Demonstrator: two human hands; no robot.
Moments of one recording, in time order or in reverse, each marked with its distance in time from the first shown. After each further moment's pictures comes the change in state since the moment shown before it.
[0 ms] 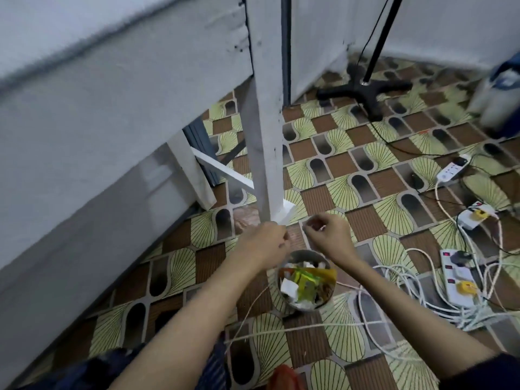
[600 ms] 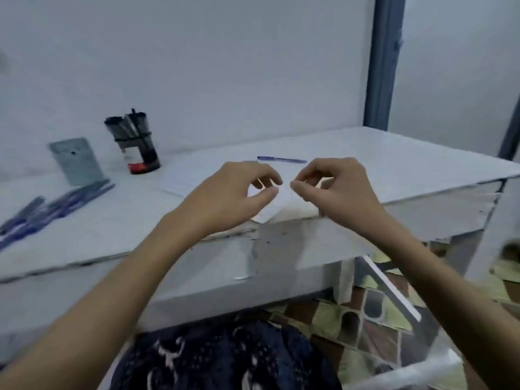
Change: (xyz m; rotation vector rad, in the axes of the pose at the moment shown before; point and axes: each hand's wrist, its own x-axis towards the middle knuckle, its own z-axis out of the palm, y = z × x) left_hand -0.361 -0.082 -0.228 -0.050 0.891 -0.346; right_hand -0.118 -0.424 -0.029 0.381 -0.323 -0.995
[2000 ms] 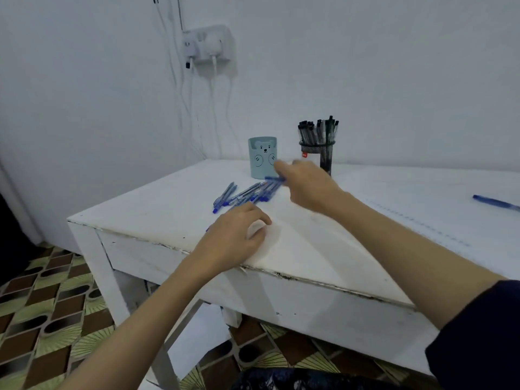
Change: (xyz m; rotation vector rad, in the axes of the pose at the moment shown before) left_hand -0.159 -0.213 -0.093 0.247 0.232 -0.535; right_hand 0.134 -0.120 0.314 -0.488 -0.454 -0.724
